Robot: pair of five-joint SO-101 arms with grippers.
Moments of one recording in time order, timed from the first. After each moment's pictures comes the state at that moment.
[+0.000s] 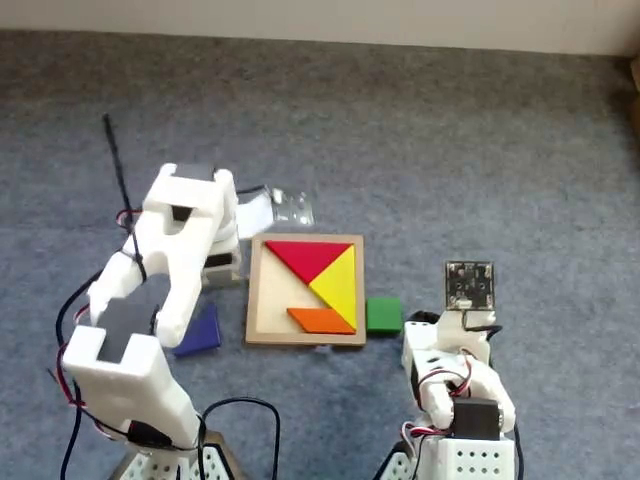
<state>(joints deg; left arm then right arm) 0.9 13.8 14.2 73.1 -66.2 -1.8 -103.6 96.0 61.8 4.2</state>
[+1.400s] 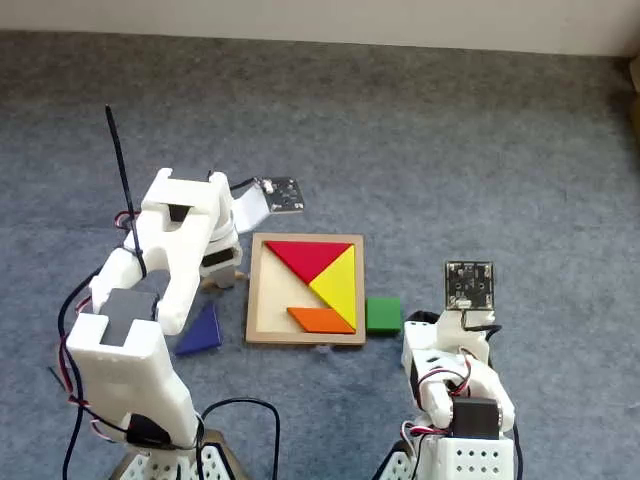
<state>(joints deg) -2.4 19.9 13.1 66.1 -58.4 -1.8 -103.6 96.0 61.8 4.2</state>
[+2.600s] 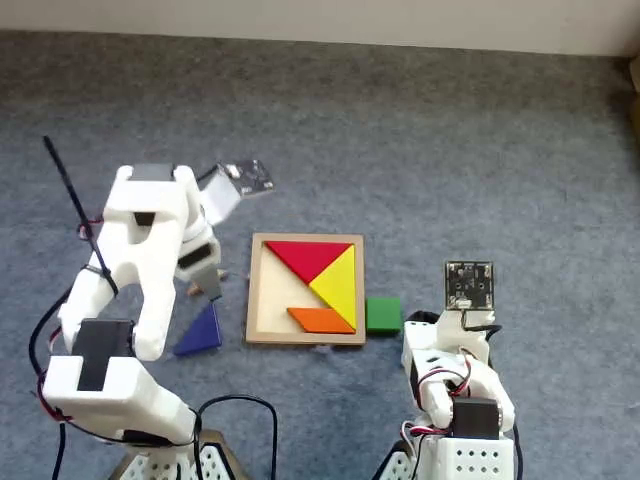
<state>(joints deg) -6.4 6.8 19.3 72.1 -51.1 -1.8 -103.6 96.0 61.8 4.2</state>
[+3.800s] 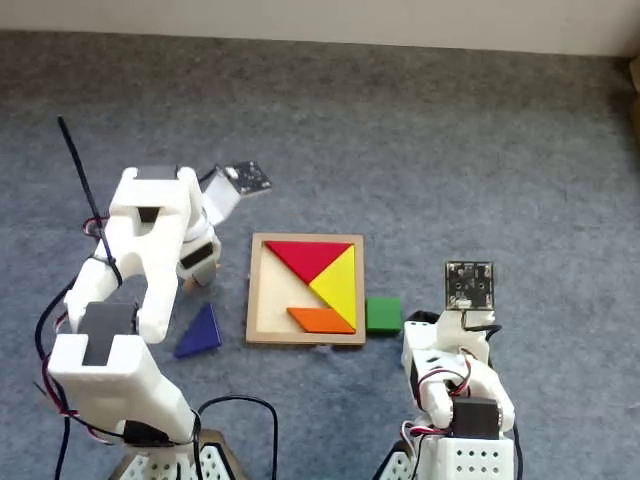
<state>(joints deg) -6.5 12.8 15.1 73.3 -48.0 -1.8 -103.6 96.0 61.8 4.2</state>
